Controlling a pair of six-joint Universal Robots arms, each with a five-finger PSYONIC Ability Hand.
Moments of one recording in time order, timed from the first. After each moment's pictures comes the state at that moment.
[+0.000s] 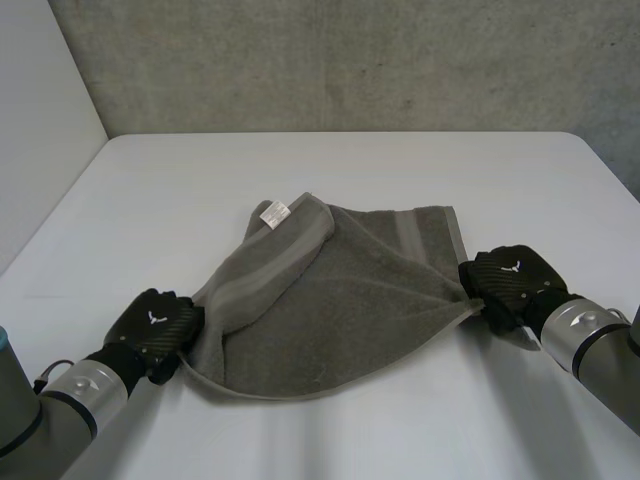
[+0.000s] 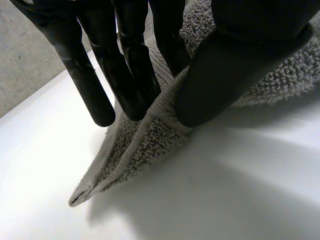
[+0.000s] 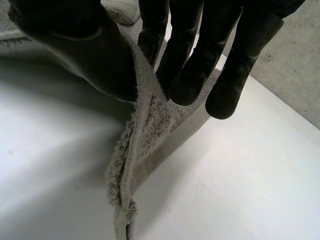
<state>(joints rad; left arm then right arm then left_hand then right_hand) 4.61 -1.81 -2.20 3.60 -1.13 3.68 1.76 -1.31 1.86 -0.12 1.24 2.65 1.13 1.15 1.14 1.15 0.96 1.34 1.34 1.34 1.34 1.17</state>
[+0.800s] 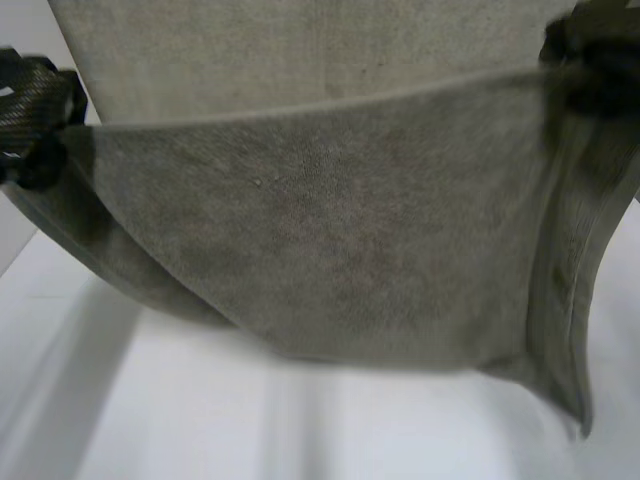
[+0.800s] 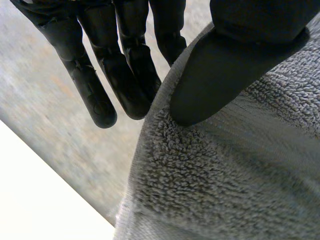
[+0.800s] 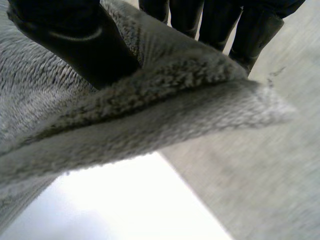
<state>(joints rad) 4.62 -1.33 -1.75 3.22 -1.32 3.56 1.67 -1.35 0.82 0.76 1.13 2.61 1.18 1.22 1.22 1.22 1.02 1.34 1.34 1.35 1.34 1.17</state>
